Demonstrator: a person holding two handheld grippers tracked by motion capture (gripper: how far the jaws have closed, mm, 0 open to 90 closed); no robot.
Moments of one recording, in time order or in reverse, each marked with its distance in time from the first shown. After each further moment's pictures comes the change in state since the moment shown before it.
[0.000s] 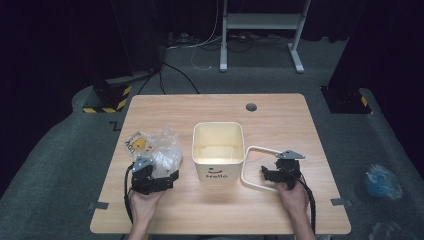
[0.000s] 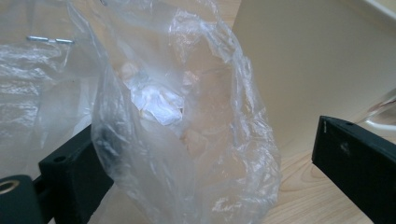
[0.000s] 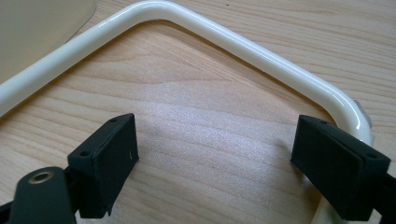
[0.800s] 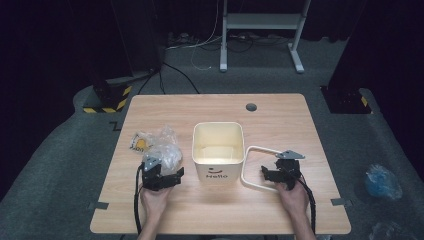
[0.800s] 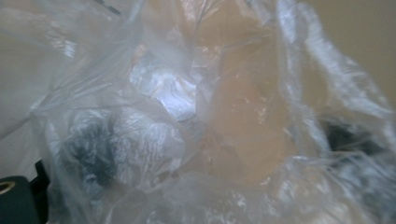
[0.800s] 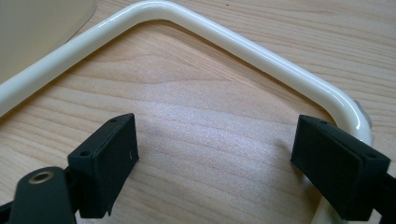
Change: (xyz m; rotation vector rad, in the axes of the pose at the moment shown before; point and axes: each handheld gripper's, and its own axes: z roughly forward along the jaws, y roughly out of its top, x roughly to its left) left arm 0.011 -0.018 0.050 -0.027 0.075 -0.015; right arm 0.000 0.000 0.000 0.000 0.000 -0.002
